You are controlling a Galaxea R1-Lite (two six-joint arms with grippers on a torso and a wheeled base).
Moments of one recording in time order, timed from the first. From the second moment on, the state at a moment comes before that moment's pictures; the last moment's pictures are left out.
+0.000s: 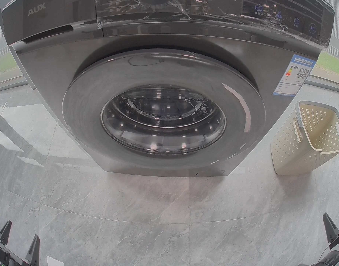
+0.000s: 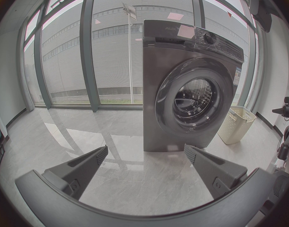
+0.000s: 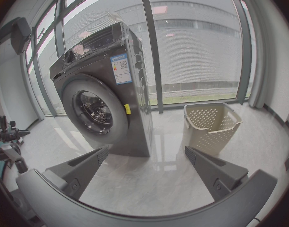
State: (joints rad) left arm -0.01 0.02 -0.02 0.00 0.00 -0.01; right arm 0.07 0.19 -0.05 -0.15 0.04 0.07
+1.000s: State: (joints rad) left arm -0.01 0.02 -0.02 0.00 0.00 -0.03; right arm -0.01 0.02 -0.02 0.00 -0.06 0.03
